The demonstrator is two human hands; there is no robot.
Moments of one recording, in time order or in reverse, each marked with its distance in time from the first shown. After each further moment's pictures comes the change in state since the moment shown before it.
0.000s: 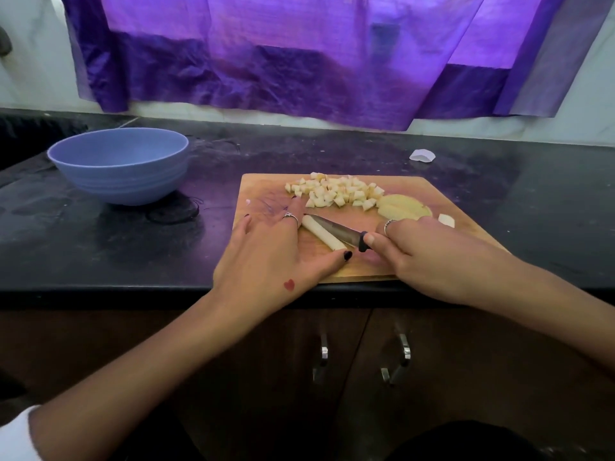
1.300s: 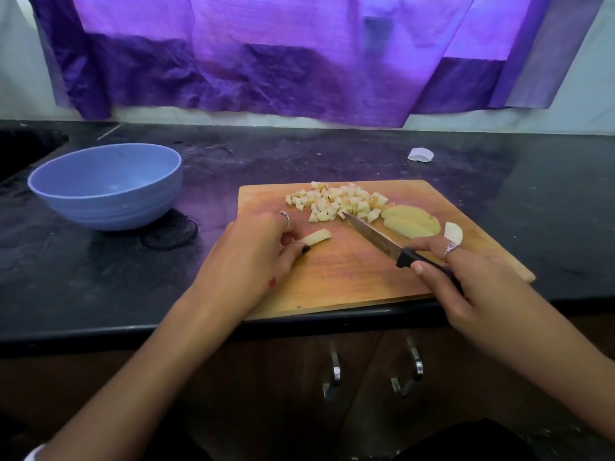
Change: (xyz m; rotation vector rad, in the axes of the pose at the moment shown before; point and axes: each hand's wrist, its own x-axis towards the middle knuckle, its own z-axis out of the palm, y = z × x) left_hand 0.036 -0.032 -0.015 -0.037 0.075 0.186; right_hand -0.023 0.022 0.019 0.207 0.303 0.010
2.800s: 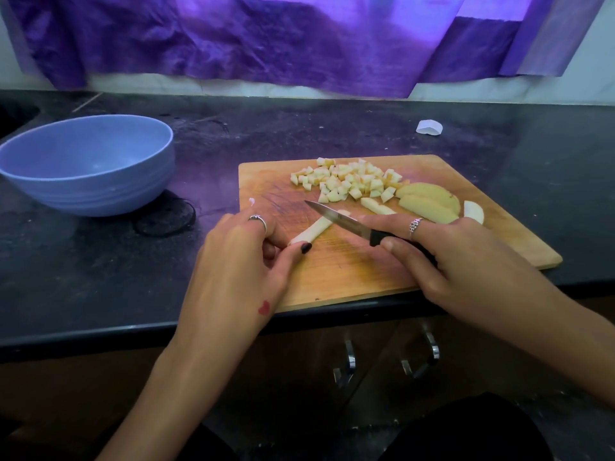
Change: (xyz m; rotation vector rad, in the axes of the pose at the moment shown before) left_hand -0.032 -0.007 0.003 -0.184 0.153 -0.171; right_hand 0.028 -0.028 0.011 -0.114 -0.080 -0.119
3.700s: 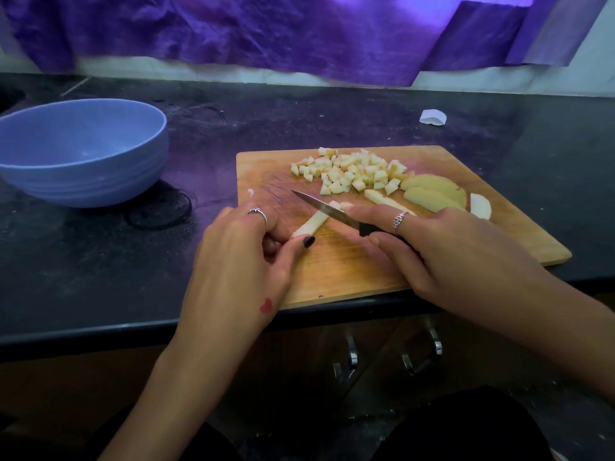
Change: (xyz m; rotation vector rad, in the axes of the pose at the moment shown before) left_hand -0.001 0.000 0.003 -0.083 0.020 -0.020; right_hand 0.010 -0.008 0.001 -0.163 -0.006 -0.140
